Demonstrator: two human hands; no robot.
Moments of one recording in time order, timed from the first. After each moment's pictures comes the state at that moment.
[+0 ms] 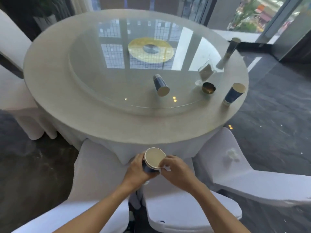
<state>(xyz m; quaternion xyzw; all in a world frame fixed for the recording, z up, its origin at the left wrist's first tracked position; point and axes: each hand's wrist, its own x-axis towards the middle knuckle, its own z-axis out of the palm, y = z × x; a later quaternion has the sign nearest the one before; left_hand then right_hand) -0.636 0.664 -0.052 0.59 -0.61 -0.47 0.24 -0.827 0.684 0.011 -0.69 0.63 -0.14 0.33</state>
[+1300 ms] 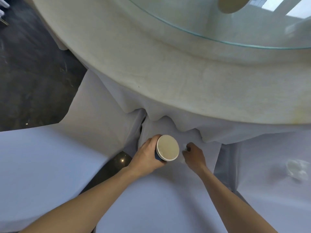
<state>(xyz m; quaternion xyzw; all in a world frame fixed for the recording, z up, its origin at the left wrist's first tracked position) -0.747 0.672 -0.287 0.69 -0.52 -0.47 0.17 -0.962 0.610 -0.361 -0.56 0.70 0.06 0.44</state>
